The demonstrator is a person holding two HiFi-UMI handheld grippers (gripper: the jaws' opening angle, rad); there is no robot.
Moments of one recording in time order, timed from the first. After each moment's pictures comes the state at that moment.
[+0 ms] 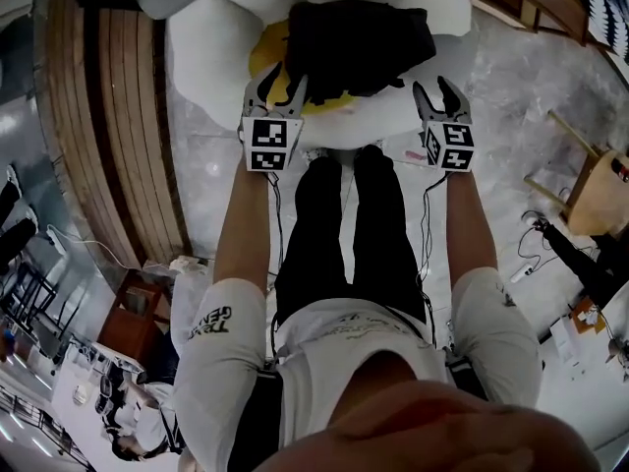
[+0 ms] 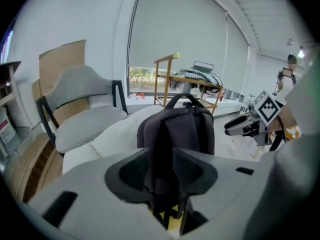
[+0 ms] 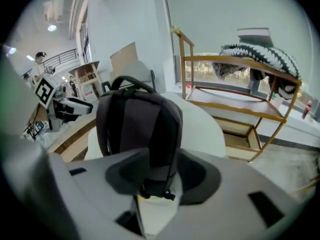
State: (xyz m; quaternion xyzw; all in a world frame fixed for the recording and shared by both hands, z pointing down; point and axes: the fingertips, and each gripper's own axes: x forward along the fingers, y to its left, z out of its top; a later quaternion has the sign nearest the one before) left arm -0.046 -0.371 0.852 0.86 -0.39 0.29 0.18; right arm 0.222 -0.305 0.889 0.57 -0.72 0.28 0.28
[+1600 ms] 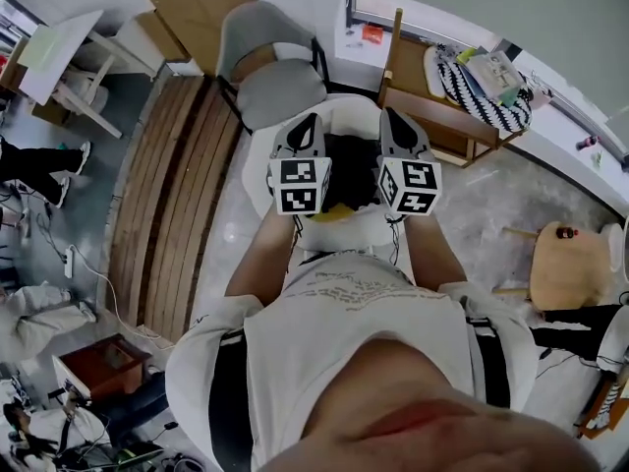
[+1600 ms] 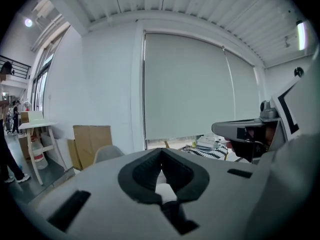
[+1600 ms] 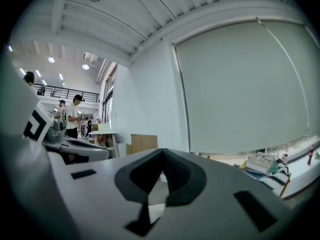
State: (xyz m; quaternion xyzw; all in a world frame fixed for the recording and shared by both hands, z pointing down) left arm -0.008 -0.315 0.340 0.83 -0.53 0.12 0.05; right arm 0.132 -0.307 0.318 0.60 -0.80 0.05 0.01
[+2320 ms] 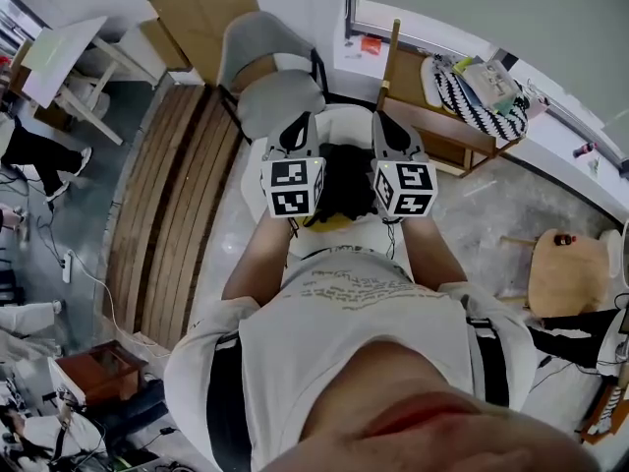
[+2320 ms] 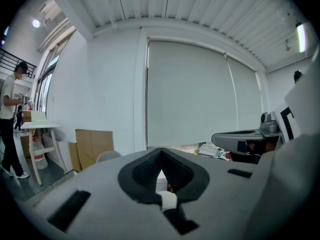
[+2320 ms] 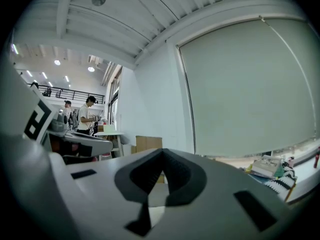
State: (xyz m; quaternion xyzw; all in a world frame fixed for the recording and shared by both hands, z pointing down) left arm -0.021 -0.317 0.310 0.83 -0.55 0.09 0.03; right arm 0.115 -0.309 0.307 0.57 -0.82 0.04 0.01
